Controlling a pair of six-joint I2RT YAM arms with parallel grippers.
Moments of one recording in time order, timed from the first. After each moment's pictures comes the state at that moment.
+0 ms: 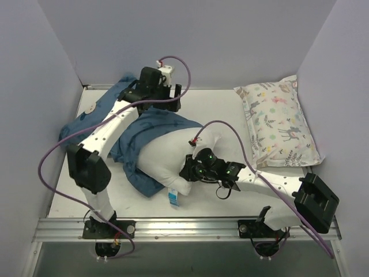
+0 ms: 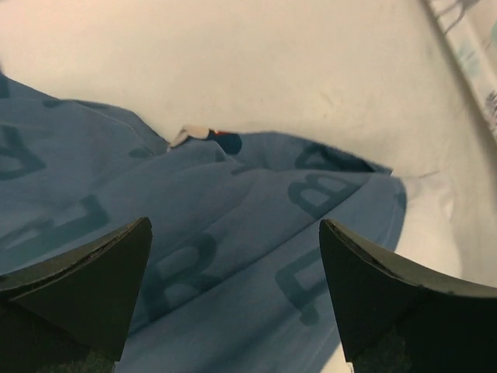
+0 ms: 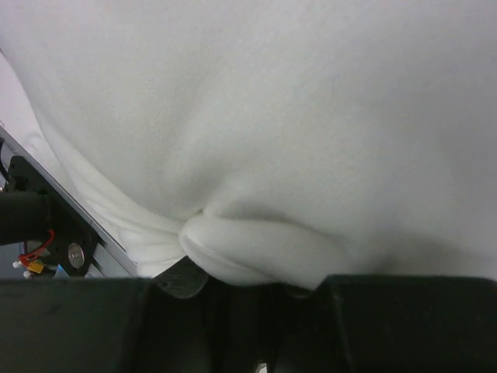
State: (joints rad) left arm -0.47 1.77 1.81 -0.63 0.07 -0.20; right arm 0.95 1.33 0.69 0.00 -0.01 0.61
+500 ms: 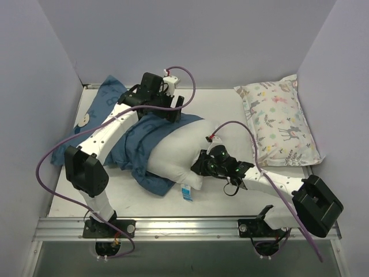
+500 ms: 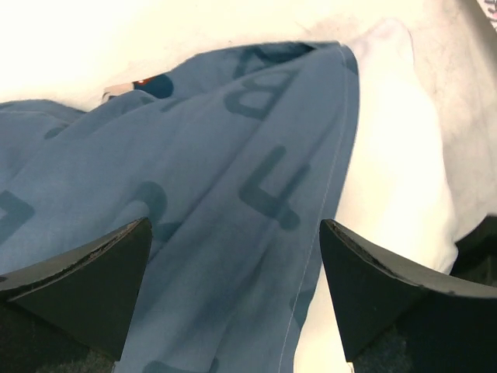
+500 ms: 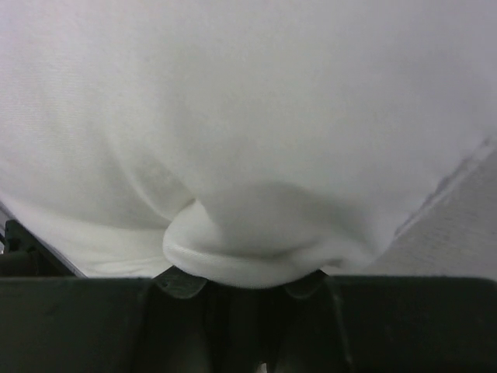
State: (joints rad) left arm -0.50 1.77 1.75 -0.72 0.16 -0.04; right arm 0.79 1.30 0.54 0.10 -0.03 0.68
